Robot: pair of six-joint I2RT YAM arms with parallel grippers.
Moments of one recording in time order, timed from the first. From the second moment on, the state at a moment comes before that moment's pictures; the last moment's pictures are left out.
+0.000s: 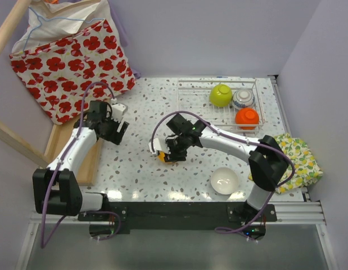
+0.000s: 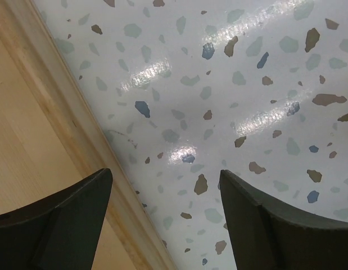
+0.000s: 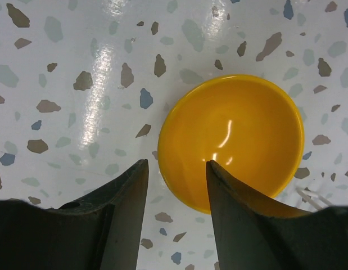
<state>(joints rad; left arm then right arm) -0.06 1.34 0.96 -0.63 0.09 0.36 0.87 1.73 1.29 -0.68 -0.41 -0.90</state>
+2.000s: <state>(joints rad) -0.45 1.88 1.84 -0.64 0.36 0.33 0.15 1.84 1.23 0.36 -0.96 1.00</state>
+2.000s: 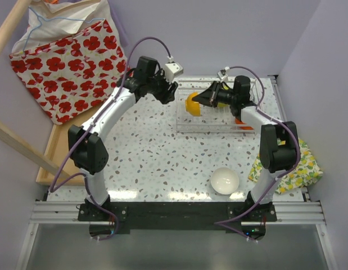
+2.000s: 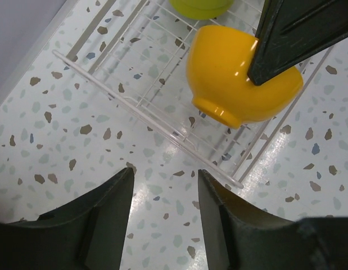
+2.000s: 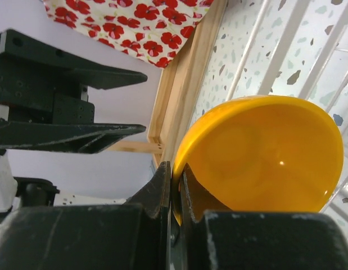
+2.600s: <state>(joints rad) -0.52 2.06 1.96 -0.61 0.35 0.32 0.10 1.95 1.20 0.37 -0.98 1.06</state>
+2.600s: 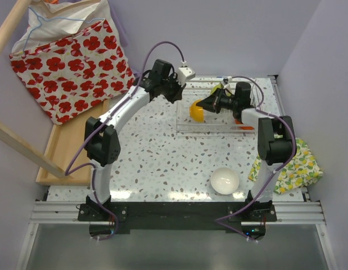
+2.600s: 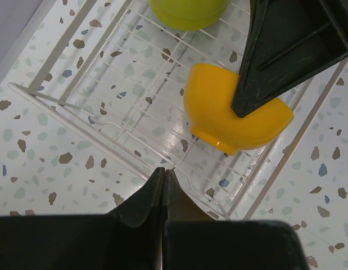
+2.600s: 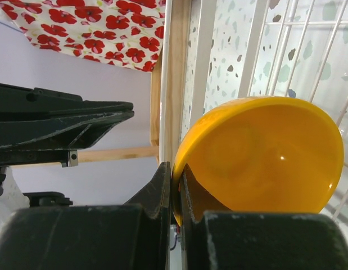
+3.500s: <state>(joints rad) -0.55 2.07 1.97 -0.59 0.33 0.32 -0.05 1.93 1.36 -0.18 -1.00 0.58</state>
